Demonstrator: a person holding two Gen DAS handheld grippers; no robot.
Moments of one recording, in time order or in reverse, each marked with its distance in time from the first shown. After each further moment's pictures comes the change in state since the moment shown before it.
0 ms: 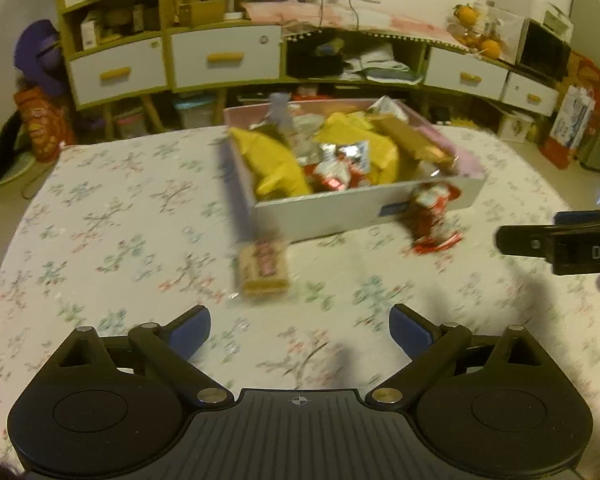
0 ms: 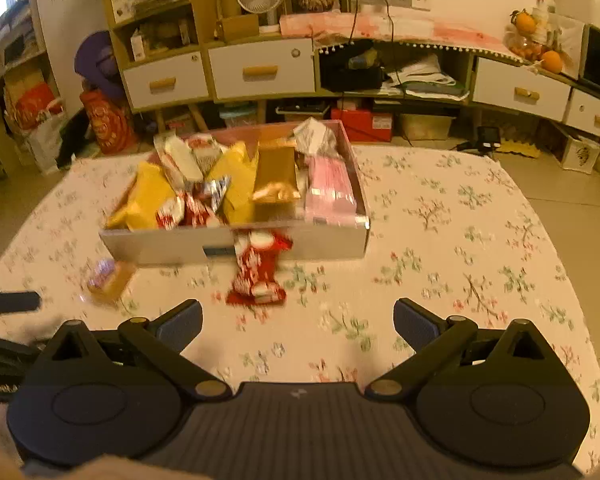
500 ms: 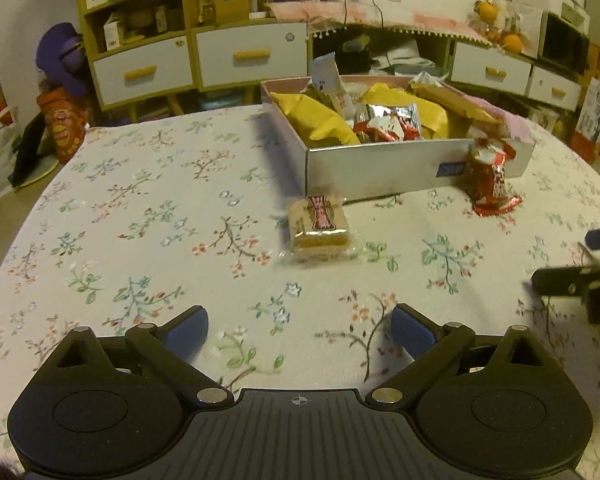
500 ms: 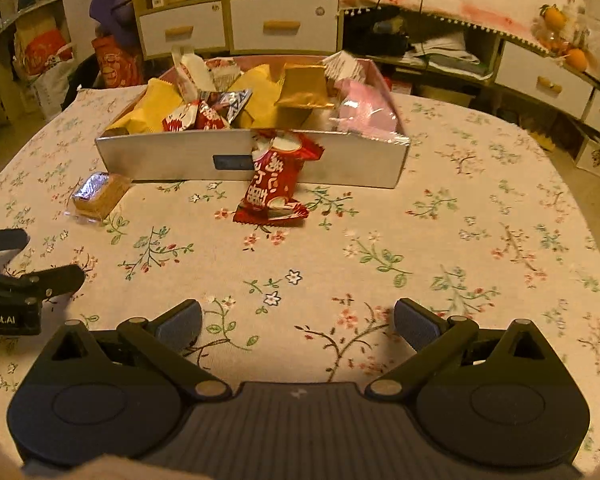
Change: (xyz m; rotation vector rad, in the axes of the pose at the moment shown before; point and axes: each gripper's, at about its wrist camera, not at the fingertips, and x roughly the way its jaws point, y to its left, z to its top) left arm 0.031 0.020 -0.032 -0.002 -0.038 0.068; right arm 0.028 0.016 -0.038 -0.094 0.089 0.000
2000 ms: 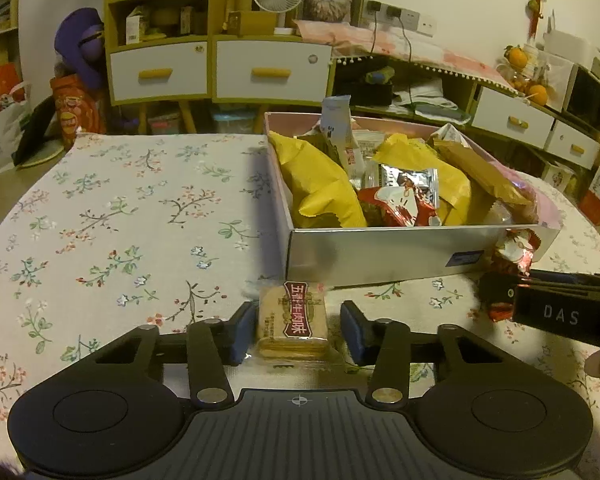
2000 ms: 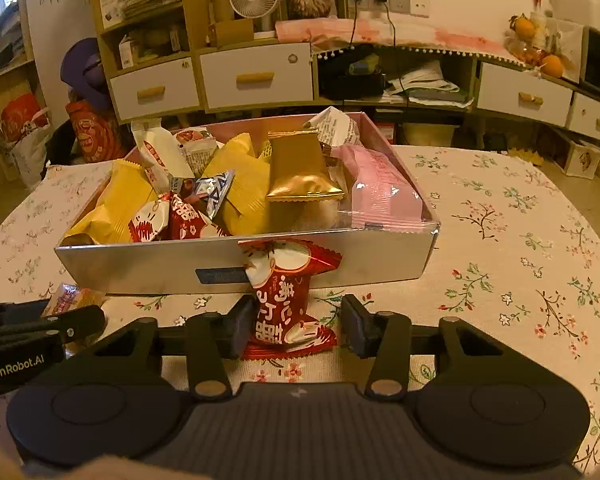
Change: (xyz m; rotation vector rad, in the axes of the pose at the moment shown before) left arm 0.031 -0.008 0.042 -0.139 -0.059 -0.001; right arm 0.028 0.003 0.041 0.124 -0.157 -0.025
